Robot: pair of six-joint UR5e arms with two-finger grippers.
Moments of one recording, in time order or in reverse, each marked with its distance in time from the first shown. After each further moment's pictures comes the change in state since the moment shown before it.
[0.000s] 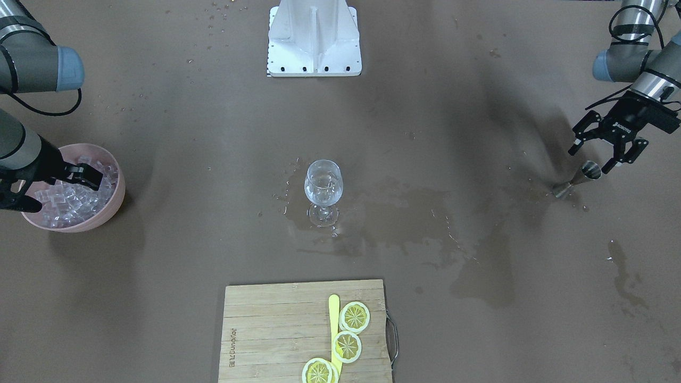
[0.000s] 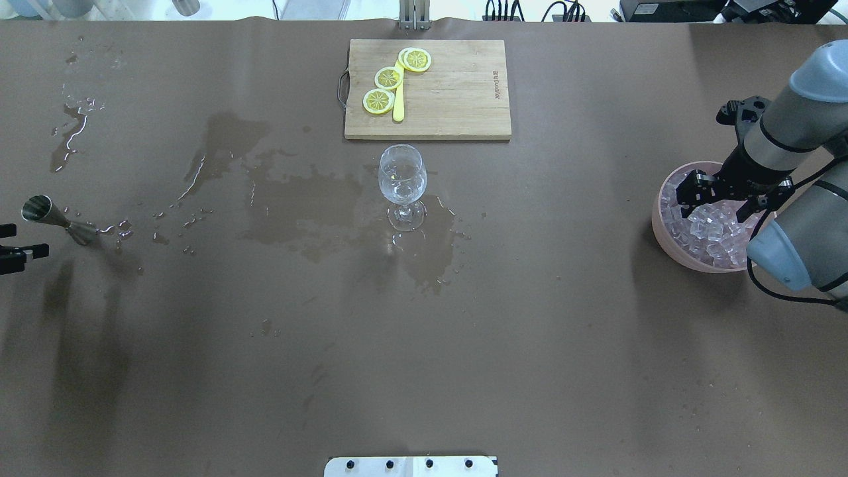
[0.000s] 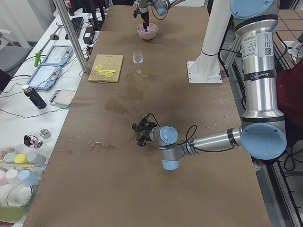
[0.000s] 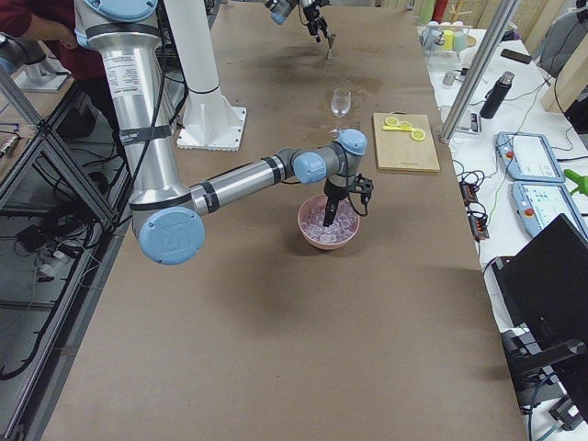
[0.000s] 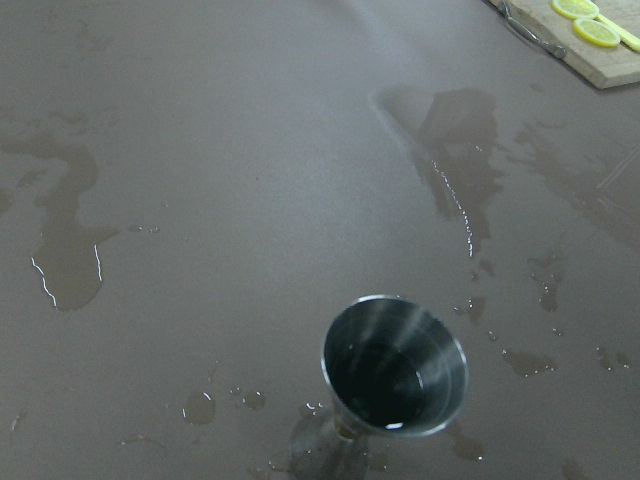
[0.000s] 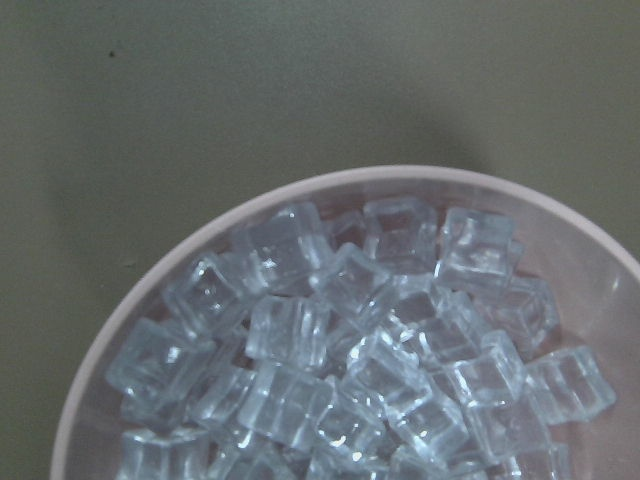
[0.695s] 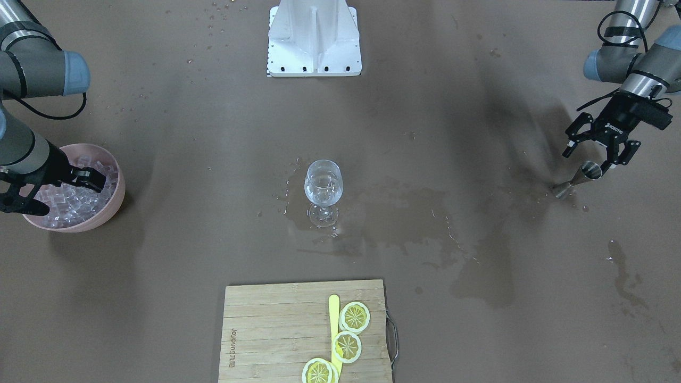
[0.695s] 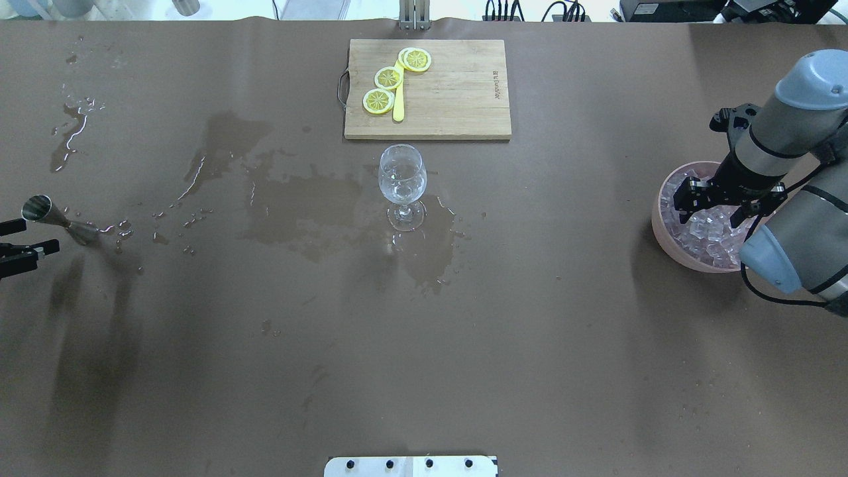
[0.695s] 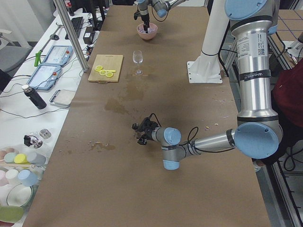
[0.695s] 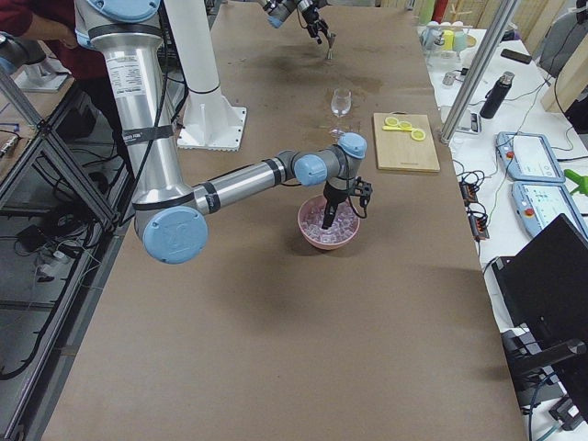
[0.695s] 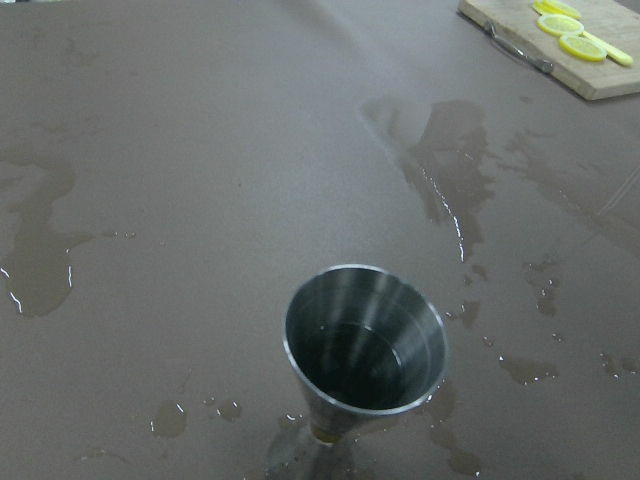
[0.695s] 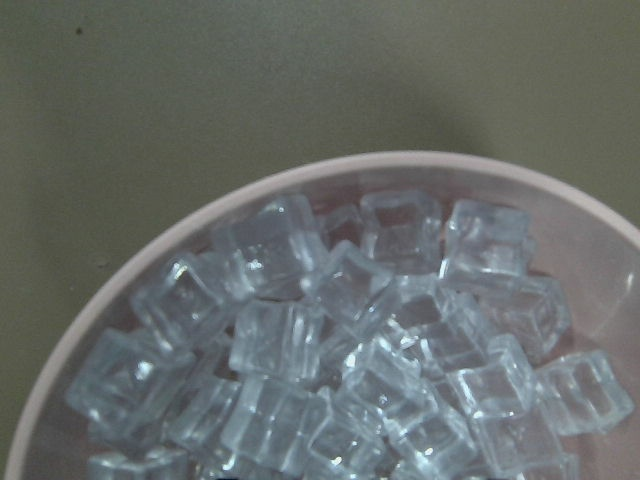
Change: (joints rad) left arm 0.073 -0.007 0.026 -0.106 0.169 -0.015; right arm -0.014 0.006 -0.027 0.000 -0.010 -0.001
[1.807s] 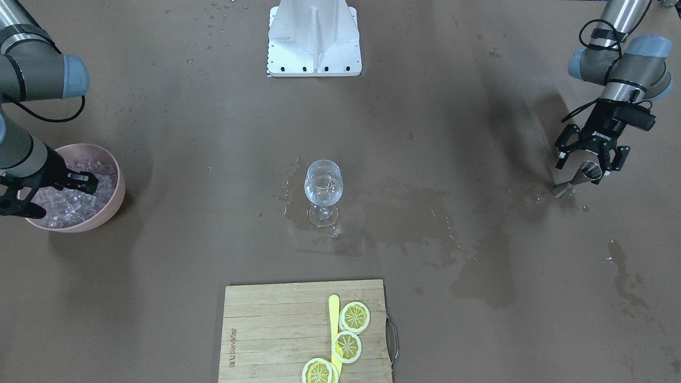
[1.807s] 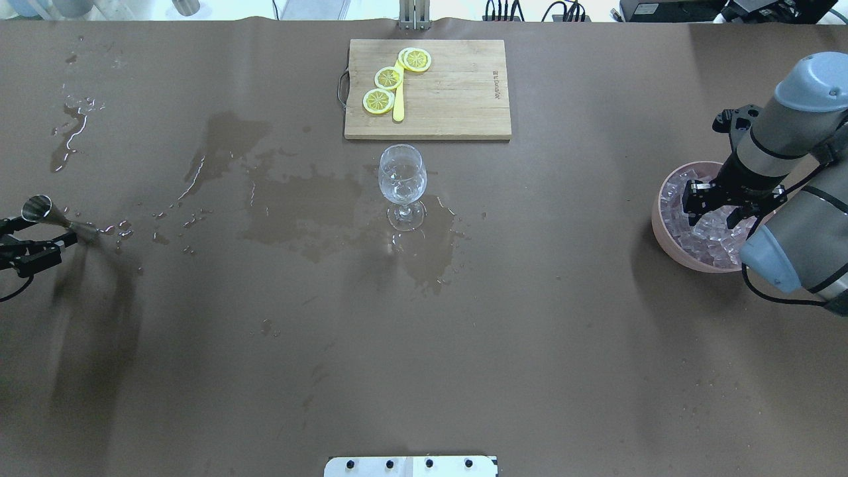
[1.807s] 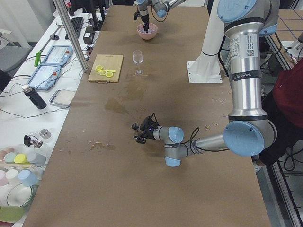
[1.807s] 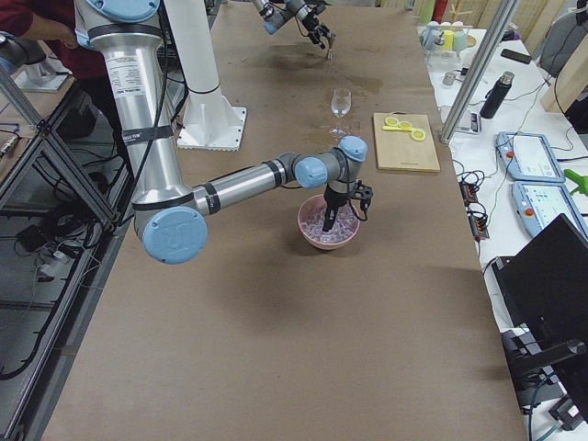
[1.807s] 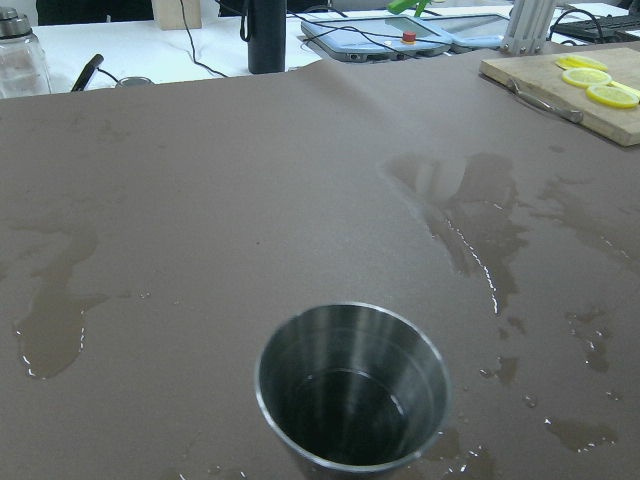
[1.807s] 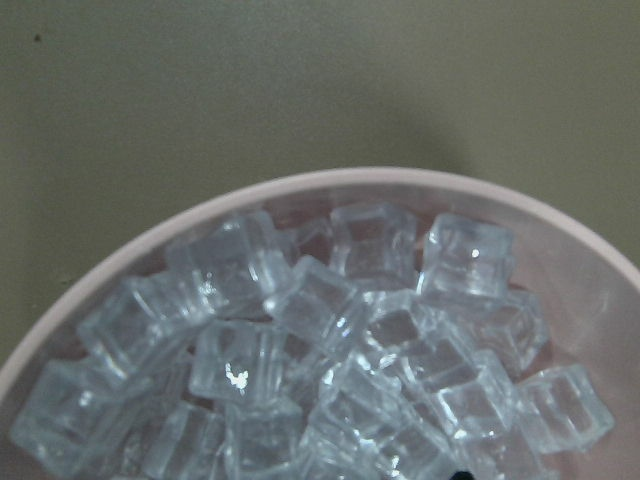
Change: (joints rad) left arm 0.127 -0.024 0.037 -0.029 0.286 0.008; right arm 0.000 0.000 -0.016 0.000 -0.017 0.002
